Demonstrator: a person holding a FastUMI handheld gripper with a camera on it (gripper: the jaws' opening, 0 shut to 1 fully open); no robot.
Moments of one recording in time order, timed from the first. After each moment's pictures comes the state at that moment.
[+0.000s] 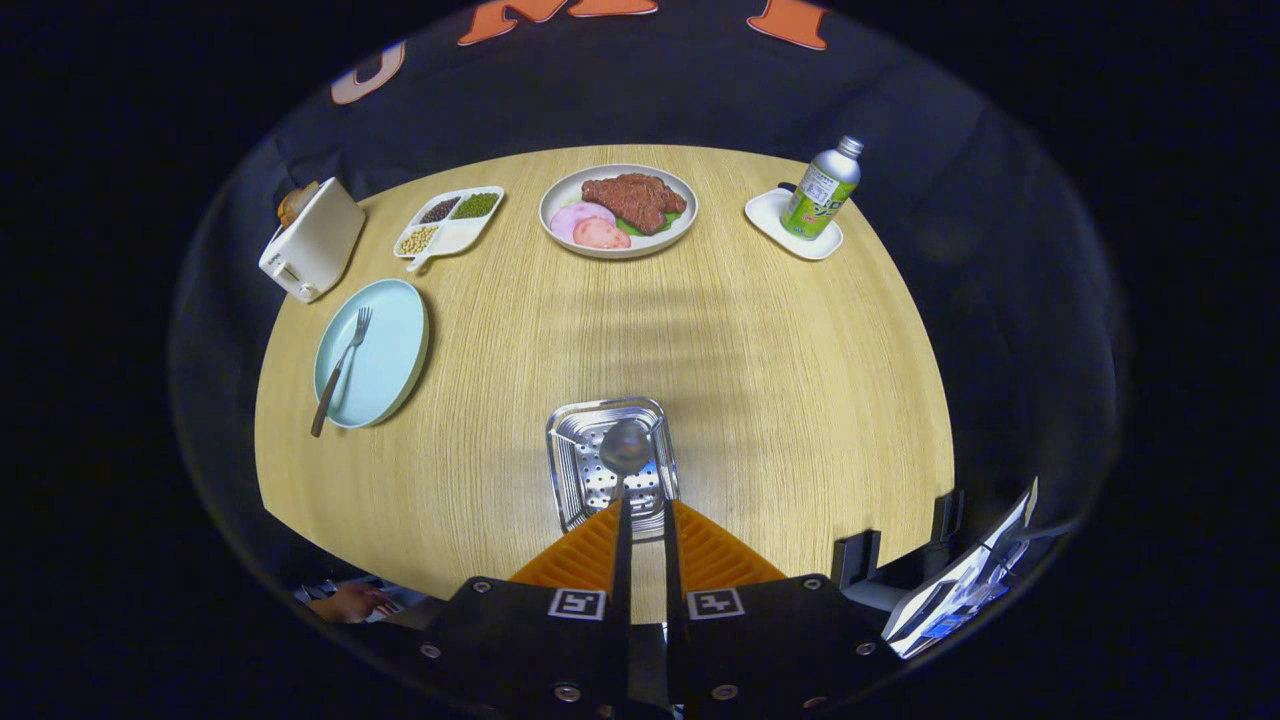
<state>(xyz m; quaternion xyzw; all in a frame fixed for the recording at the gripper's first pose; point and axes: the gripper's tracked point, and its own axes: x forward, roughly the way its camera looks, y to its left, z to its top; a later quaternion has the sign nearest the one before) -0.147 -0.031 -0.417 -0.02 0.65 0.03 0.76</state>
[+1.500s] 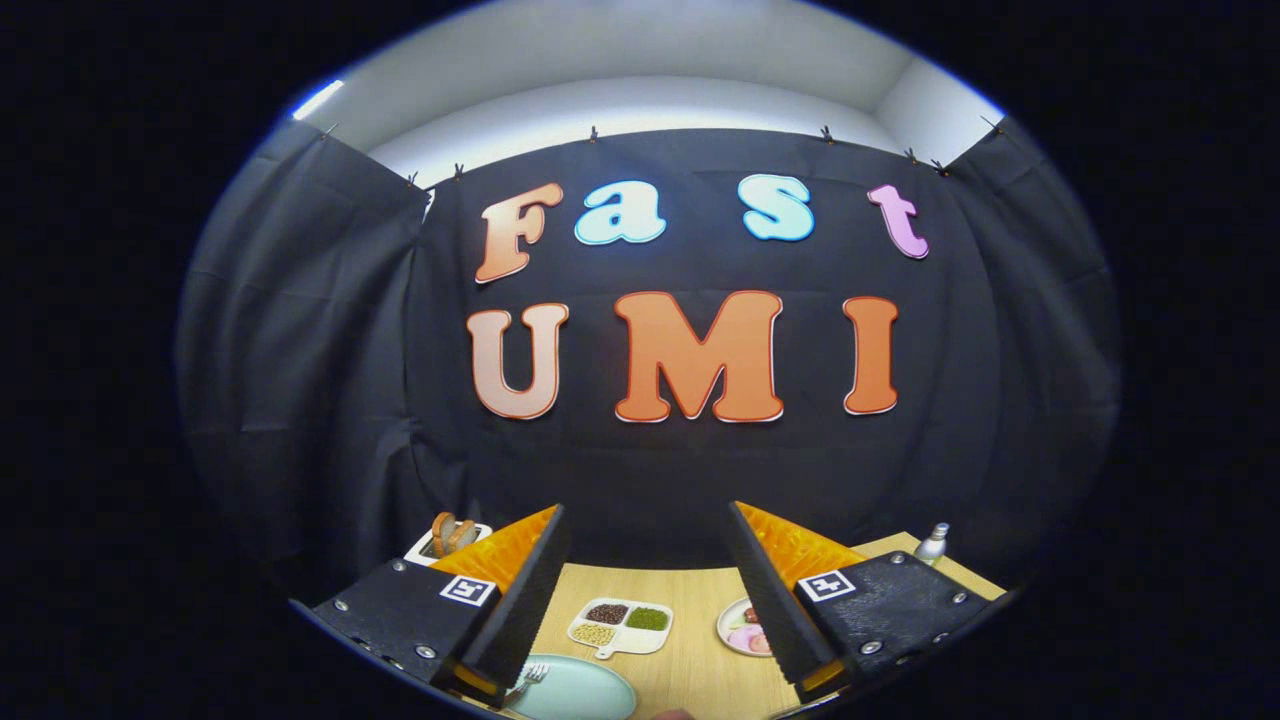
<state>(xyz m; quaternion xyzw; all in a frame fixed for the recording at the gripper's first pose) 0.040 0.188 -0.180 0.05 0.09 0.10 0.99</state>
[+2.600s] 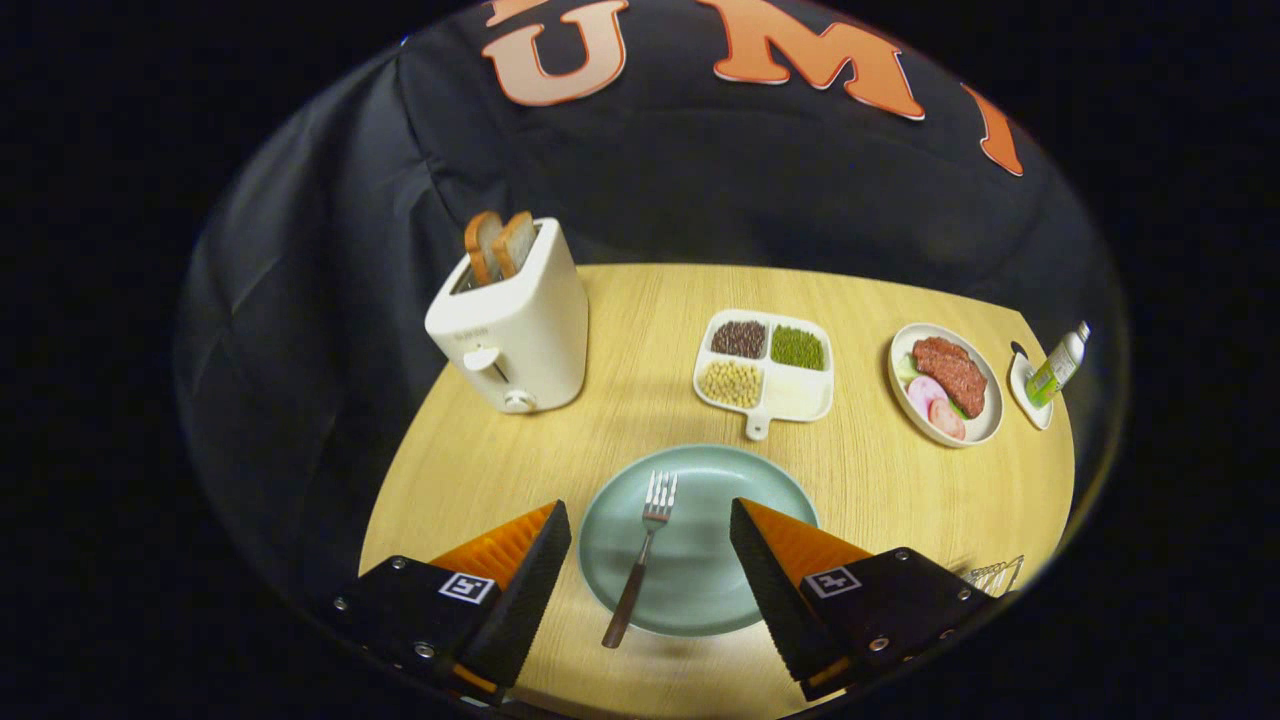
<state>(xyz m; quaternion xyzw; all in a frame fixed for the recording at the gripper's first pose) -0.045 0.344 -0.422 0.02 0.54 0.18 0.82</state>
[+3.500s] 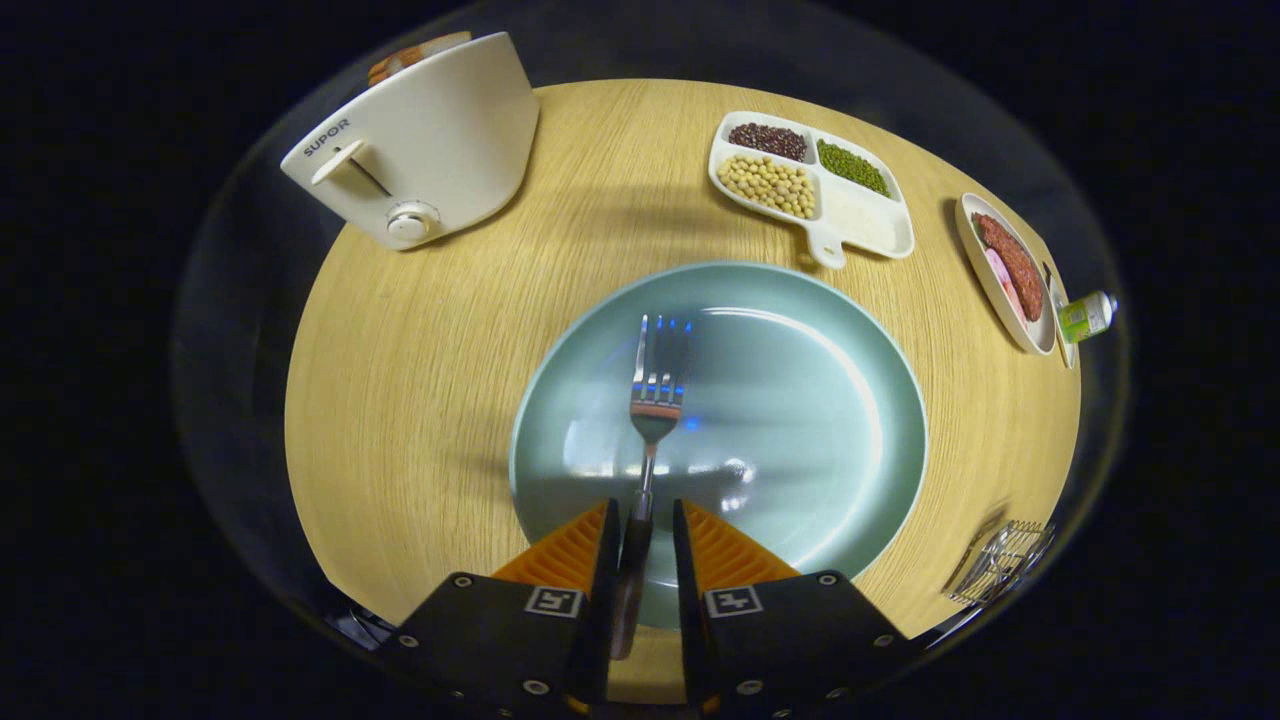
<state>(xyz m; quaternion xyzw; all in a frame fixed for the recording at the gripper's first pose) -0.104 0.350 -0.527 -0.05 0.71 0.13 0.69</state>
